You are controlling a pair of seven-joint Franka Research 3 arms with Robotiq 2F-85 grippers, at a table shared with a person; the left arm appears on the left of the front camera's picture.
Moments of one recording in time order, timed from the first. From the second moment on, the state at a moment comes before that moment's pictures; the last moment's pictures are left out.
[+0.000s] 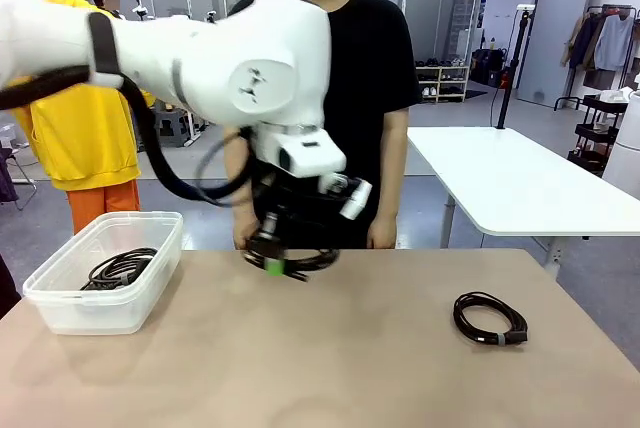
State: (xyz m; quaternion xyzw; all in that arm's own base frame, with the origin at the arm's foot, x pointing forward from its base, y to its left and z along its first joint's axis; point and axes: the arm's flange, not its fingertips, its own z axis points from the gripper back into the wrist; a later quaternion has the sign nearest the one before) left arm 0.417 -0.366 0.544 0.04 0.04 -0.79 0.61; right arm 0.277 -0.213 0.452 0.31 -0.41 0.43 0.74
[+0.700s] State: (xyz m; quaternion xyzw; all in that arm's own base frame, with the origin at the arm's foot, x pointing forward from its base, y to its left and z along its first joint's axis) left arm 0.465 -0.017 0.562 0.04 -0.01 -0.76 0.65; right arm 0.276 -0.214 0.453 0.31 -0.41 0.43 0.74
